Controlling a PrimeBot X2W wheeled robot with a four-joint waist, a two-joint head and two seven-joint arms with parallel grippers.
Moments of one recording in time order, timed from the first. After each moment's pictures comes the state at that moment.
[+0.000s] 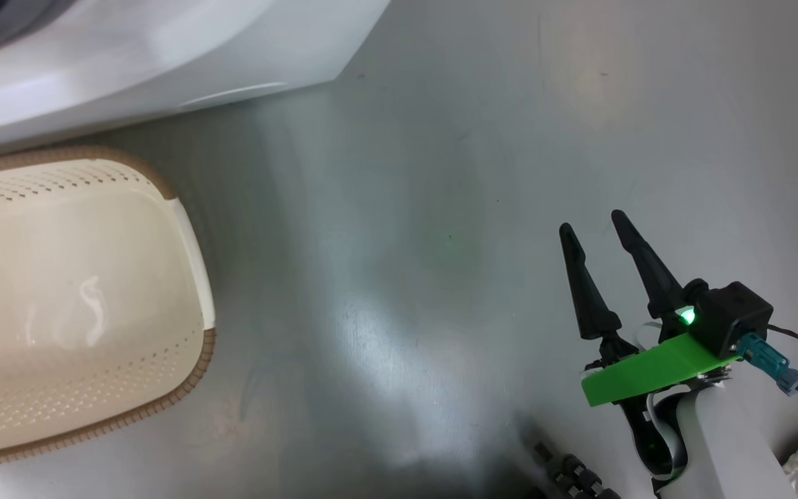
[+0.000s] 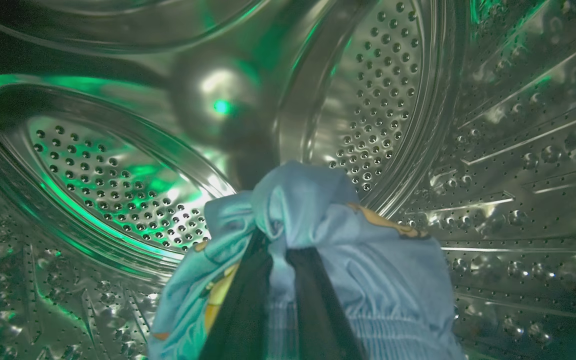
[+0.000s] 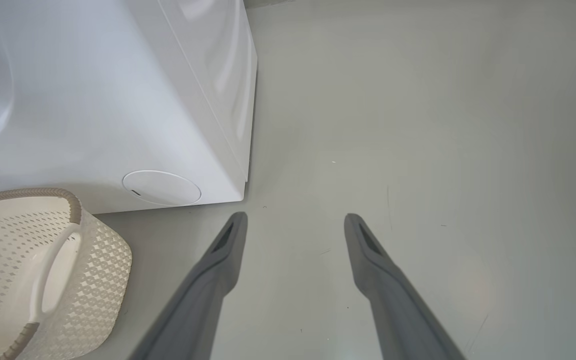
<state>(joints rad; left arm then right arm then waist) -1.42 0.30 0.00 0.77 -0.05 -0.07 -0.26 -0.30 -0.06 0.10 0.16 0.25 0.13 -0.26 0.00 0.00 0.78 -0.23</state>
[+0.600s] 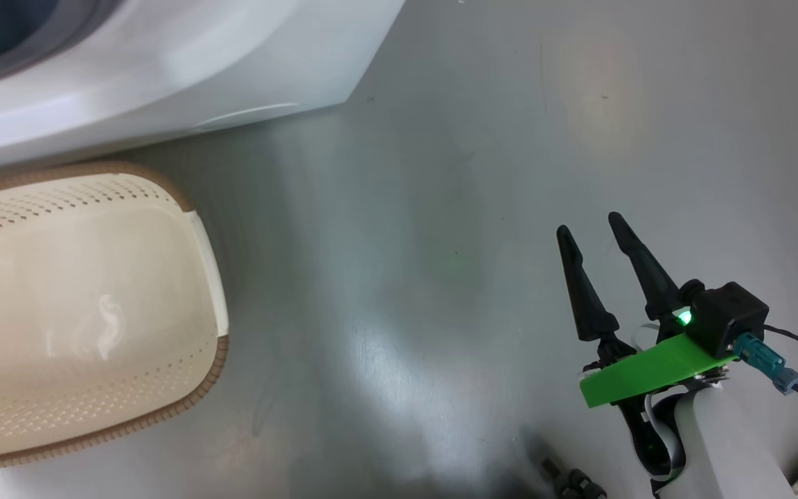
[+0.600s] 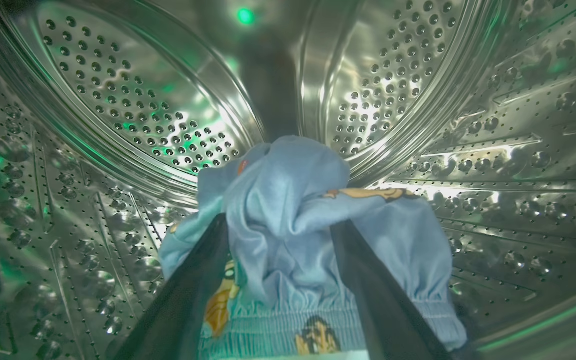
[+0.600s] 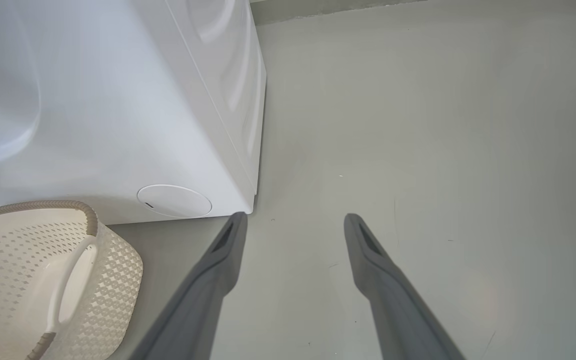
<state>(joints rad) -1.34 0.27 0.04 0.92 -0.10 -0.05 -0.26 -0.31 -0.05 0.10 0.18 0.25 0.13 -0.26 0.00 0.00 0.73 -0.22</state>
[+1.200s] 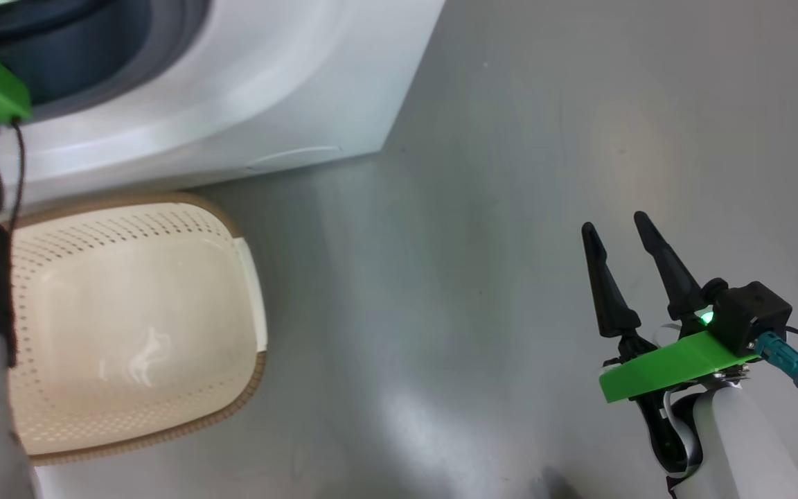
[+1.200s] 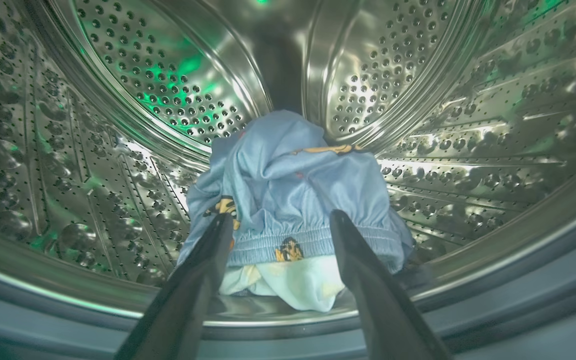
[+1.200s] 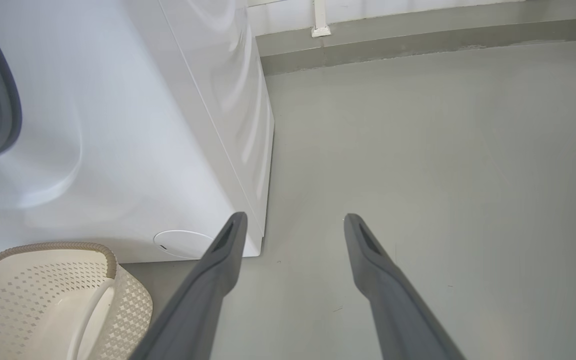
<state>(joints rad) -1.16 0.21 0.05 0.92 -0.16 -0.06 -0.26 -0.31 -0.06 0.06 0.19 0.25 0.13 -0.26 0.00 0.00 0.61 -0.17</state>
